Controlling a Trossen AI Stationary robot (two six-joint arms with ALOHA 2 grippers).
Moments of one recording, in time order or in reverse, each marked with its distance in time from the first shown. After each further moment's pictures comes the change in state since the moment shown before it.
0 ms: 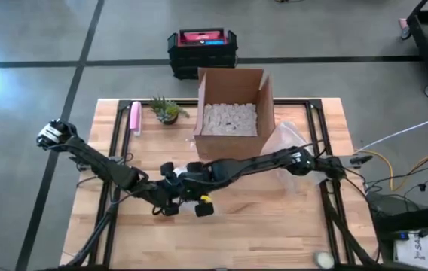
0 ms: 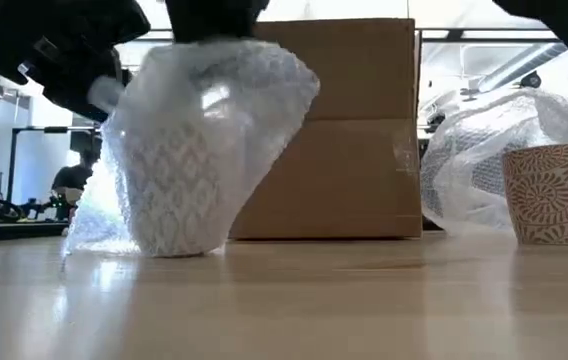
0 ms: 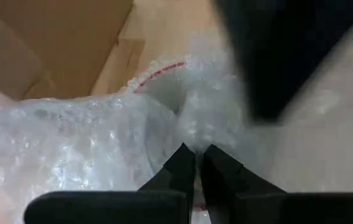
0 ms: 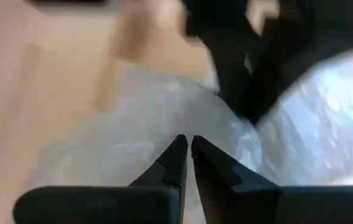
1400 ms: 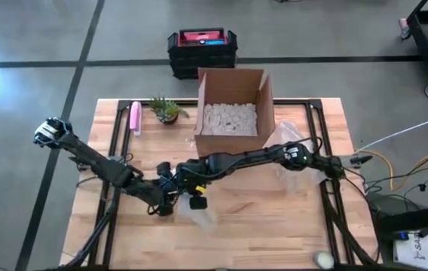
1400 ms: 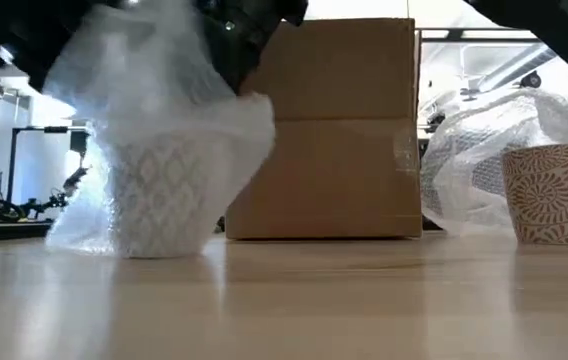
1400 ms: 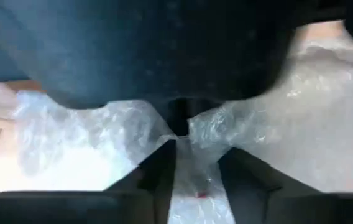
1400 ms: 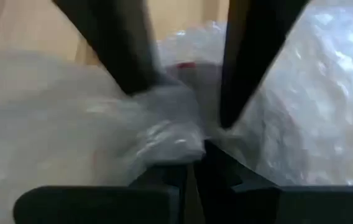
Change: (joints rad) left arm -0.001 -0.034 0.004 -0.059 -0.024 -0.019; right arm -0.073 0.002 -0.133 0.169 -0.168 0.095
